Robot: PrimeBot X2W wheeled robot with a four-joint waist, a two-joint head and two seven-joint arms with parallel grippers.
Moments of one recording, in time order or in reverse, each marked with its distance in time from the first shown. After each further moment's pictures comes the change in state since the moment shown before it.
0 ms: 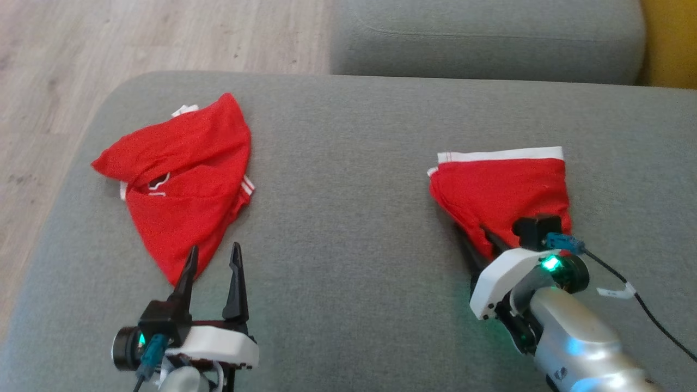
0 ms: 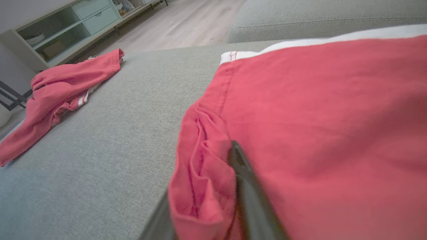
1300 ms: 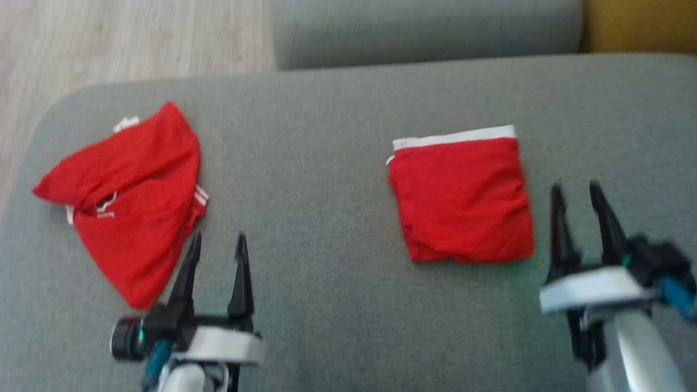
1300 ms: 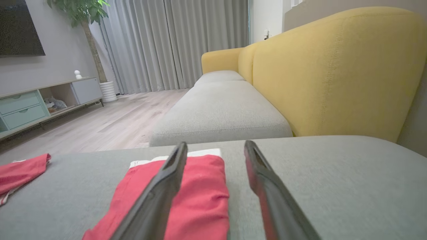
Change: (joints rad) left arm 0.061 -0.002 -0.010 -0.153 0.059 0.026 0.000; right arm 0.410 0.111 -0.700 -0.690 -0.547 0.000 -0.082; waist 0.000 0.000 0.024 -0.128
